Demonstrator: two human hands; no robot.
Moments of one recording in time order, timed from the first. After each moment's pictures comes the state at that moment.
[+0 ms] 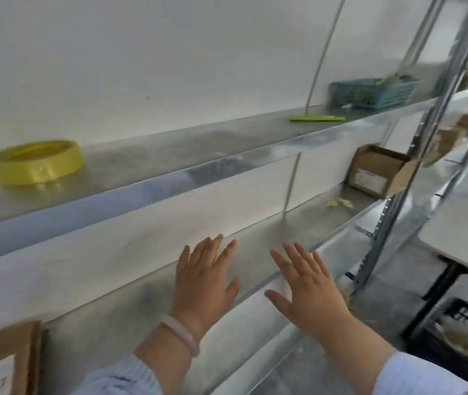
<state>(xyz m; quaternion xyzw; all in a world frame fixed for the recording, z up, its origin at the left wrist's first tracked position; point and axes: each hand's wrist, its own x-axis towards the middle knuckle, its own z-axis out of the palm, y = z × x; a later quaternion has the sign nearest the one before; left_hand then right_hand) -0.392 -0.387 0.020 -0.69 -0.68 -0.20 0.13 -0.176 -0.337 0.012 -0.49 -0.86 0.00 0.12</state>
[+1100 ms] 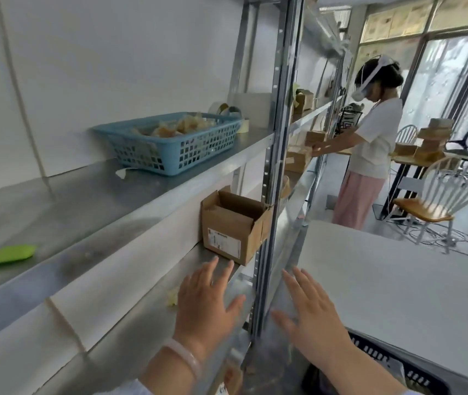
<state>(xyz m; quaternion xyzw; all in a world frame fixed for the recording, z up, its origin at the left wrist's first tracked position) -0.036 0.100 0.008 -0.80 -0.56 -0.23 -0.01 0.175 0.040 0.019 -0.71 -0.69 0.05 0.14</state>
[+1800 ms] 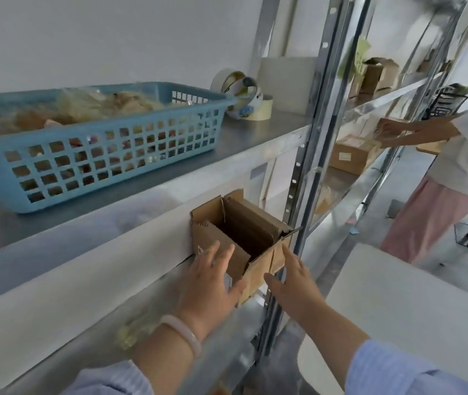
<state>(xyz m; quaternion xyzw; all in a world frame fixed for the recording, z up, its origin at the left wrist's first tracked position) 0.064 0.286 0.000 -0.72 -0.65 -0.21 -0.10 0.254 0.312 0.007 -0.65 -0.66 0.31 0.19</state>
